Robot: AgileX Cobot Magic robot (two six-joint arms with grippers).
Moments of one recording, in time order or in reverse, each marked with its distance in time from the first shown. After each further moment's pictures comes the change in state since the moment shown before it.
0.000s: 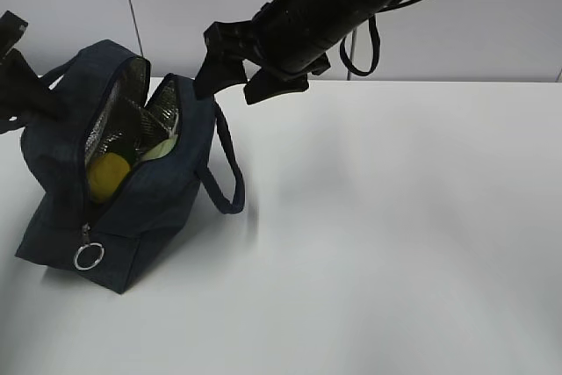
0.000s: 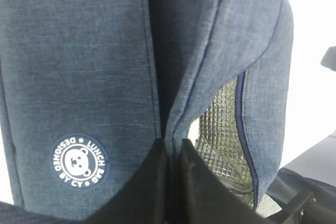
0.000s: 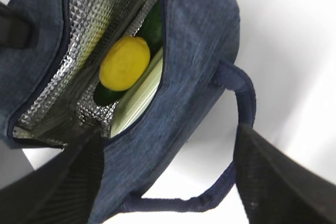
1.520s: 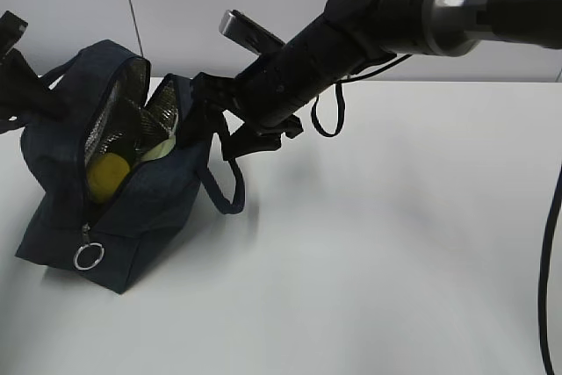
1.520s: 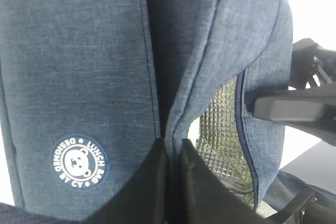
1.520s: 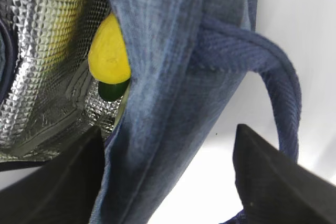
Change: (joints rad) left arm 0.000 0.000 0.000 -0.001 0.000 0.007; right arm 0.000 0.164 -0.002 0.212 0.009 -0.013
